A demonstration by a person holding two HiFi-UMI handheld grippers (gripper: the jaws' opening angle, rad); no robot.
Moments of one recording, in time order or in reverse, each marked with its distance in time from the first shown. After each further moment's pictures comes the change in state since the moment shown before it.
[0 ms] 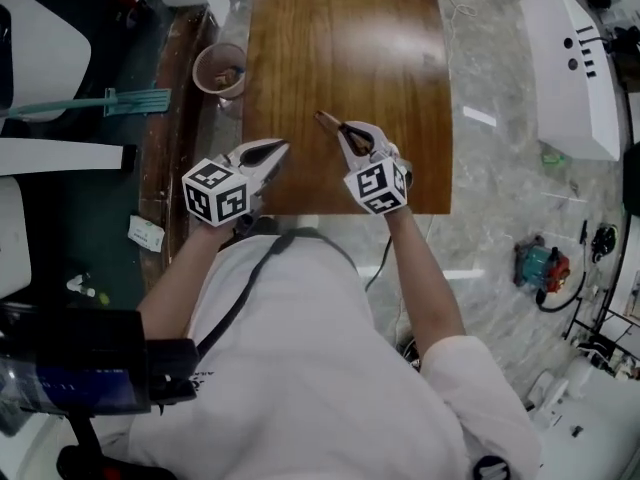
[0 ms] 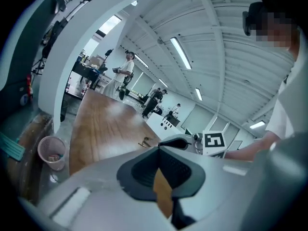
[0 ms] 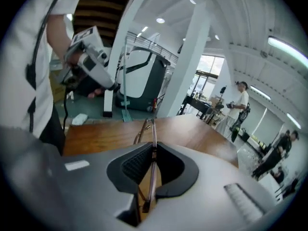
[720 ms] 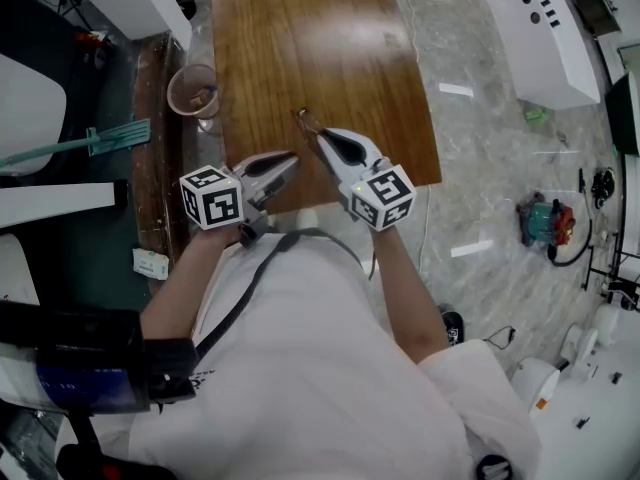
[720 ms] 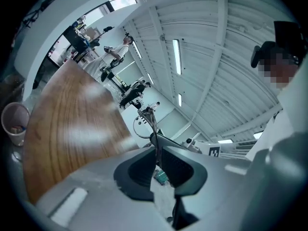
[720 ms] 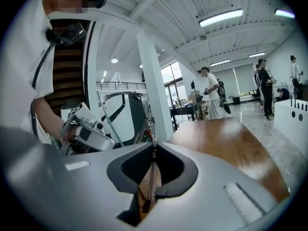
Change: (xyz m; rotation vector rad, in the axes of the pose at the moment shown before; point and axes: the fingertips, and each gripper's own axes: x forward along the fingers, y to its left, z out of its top) left arm -0.001 -0.073 -0.012 -0.194 0.047 -0.349; right arm -0.081 0.024 0.061 0.625 -0.336 -0.018
